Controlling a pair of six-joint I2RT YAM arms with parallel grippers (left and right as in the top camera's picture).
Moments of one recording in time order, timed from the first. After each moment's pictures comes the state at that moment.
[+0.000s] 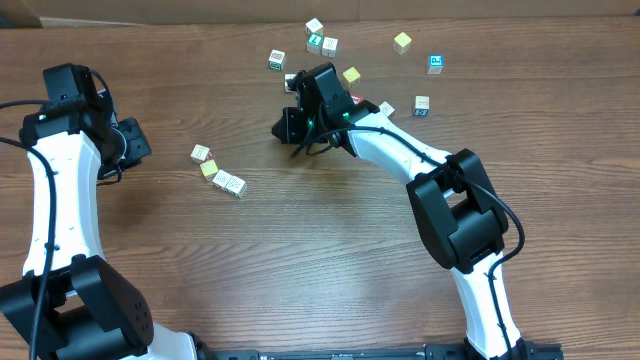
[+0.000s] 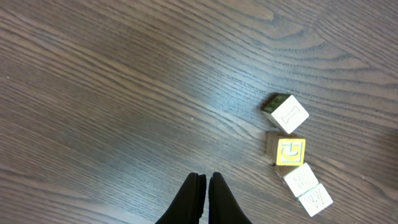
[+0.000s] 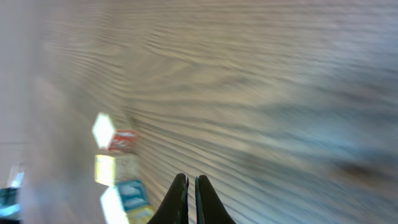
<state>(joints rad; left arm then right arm) 0.31 1.70 1.46 -1.00 0.01 -0.17 0.56 2.29 1.71 -0.25 -0.48 0.54</state>
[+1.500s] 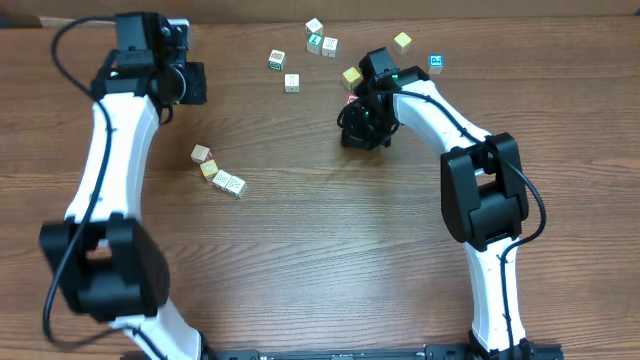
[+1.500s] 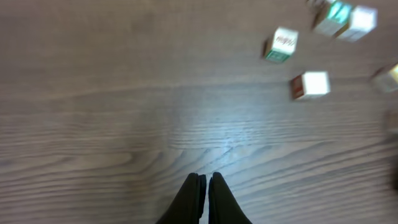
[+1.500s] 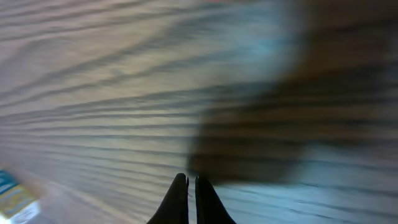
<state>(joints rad) 0.06 1.90 1.64 -0.69 0.13 0.04 0.34 2.36 1.87 -0.91 -0.37 0.46</state>
